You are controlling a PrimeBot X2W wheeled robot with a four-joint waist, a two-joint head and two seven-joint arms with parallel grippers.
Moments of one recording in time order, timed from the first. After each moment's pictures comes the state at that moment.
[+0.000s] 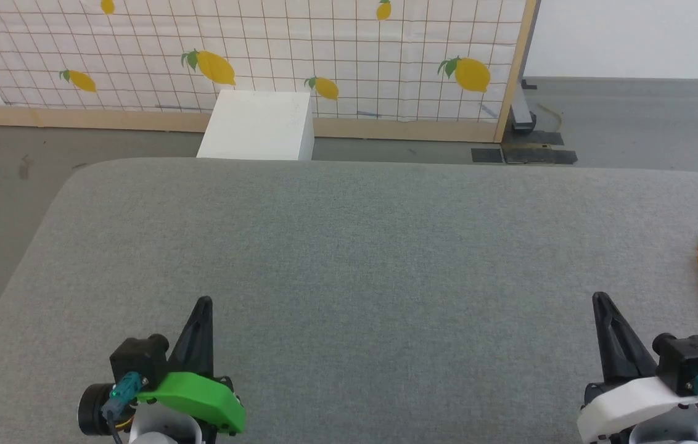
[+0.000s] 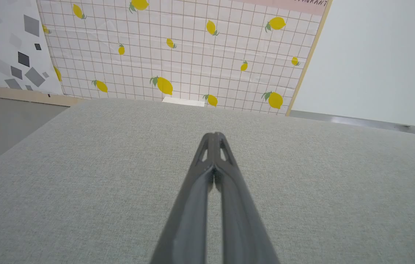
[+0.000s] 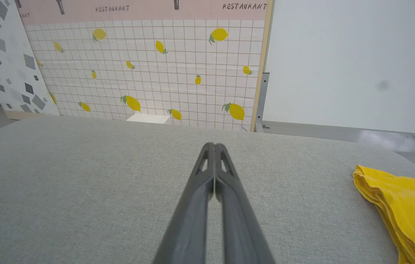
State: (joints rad) left arm -0.05 0.06 -0.04 0.23 -0.20 -0.09 -0.21; right arm 0.07 -0.05 -0.08 0.05 0.04 0.13 -0.12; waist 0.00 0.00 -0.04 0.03
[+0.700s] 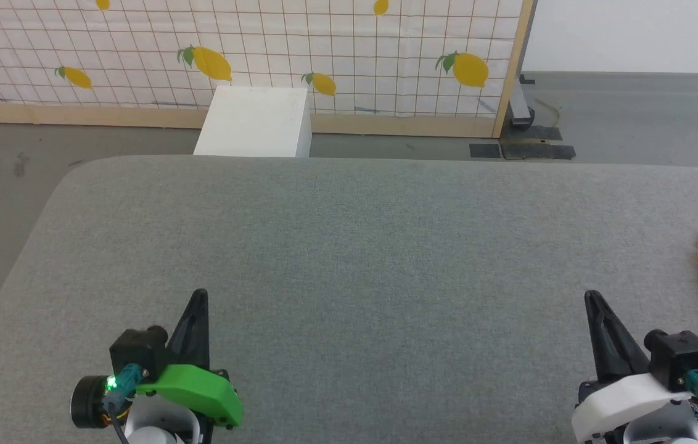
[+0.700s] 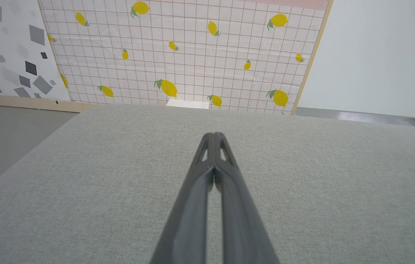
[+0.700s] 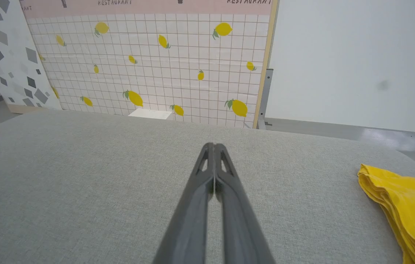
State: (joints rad) left arm -0.04 0.06 -0.03 0.18 -0.16 -0.07 -0.17; right arm 0.06 -0.05 -0.07 0.04 0.03 0.13 -0.09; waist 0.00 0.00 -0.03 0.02
